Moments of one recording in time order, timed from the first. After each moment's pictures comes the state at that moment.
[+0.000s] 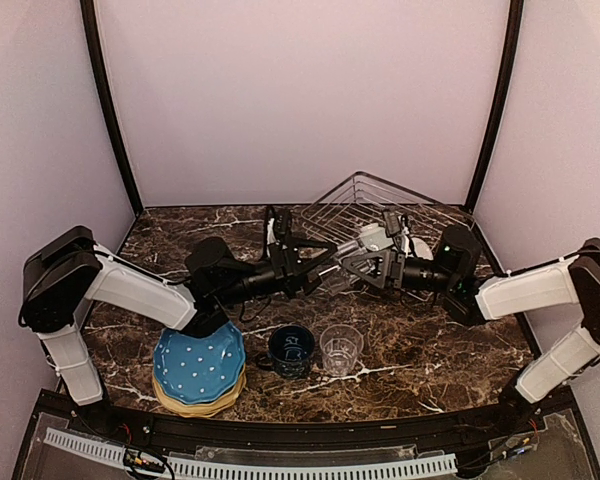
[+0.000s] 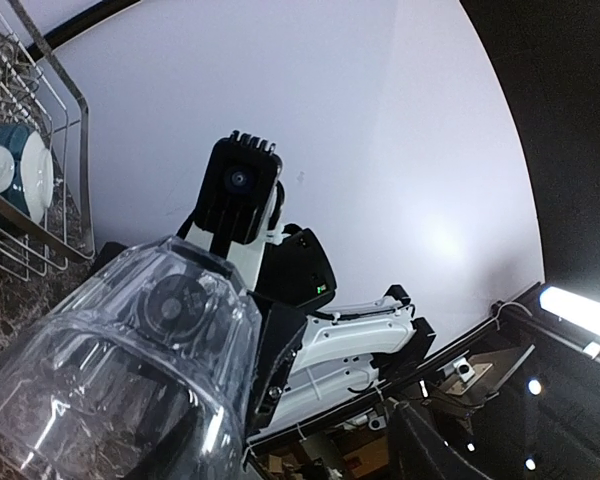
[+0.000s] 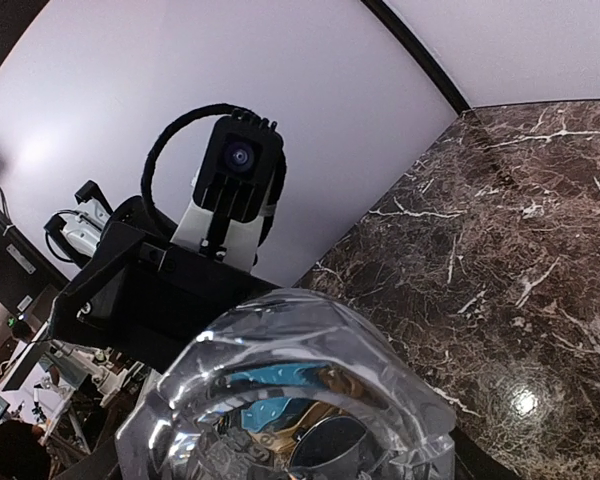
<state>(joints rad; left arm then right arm) -0.94 1.79 0.86 1.21 0.42 -1.32 0.63 1.46 0.57 0.92 -0.74 0.77</state>
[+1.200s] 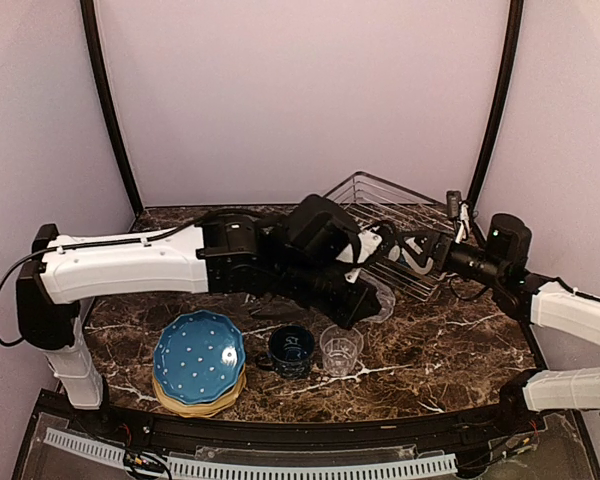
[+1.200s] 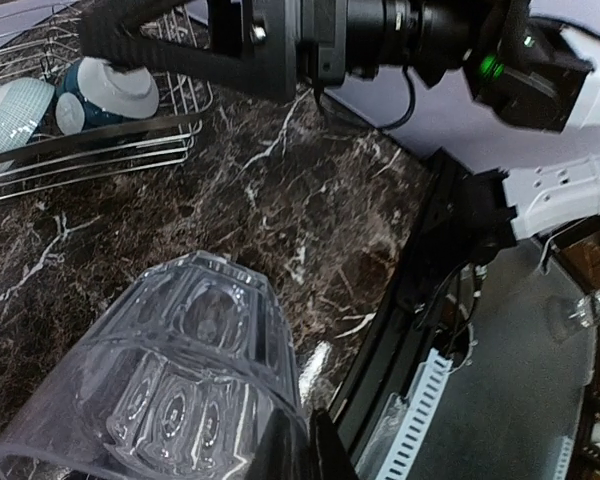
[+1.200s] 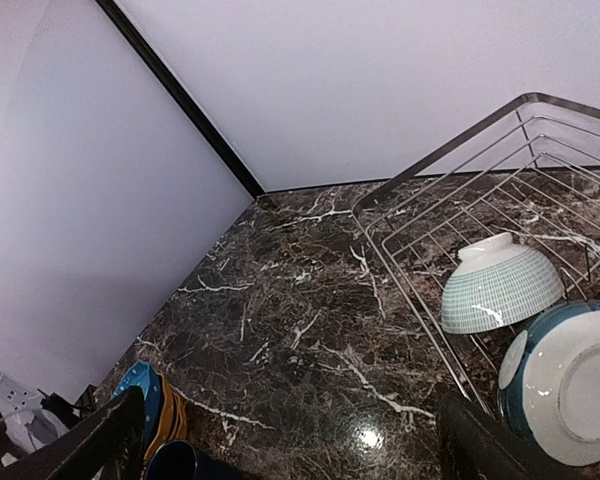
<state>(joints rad) -1.25 1.78 1.68 -0.55 0.04 -0.42 0.39 1.03 0.53 0.37 -0.46 0.52</state>
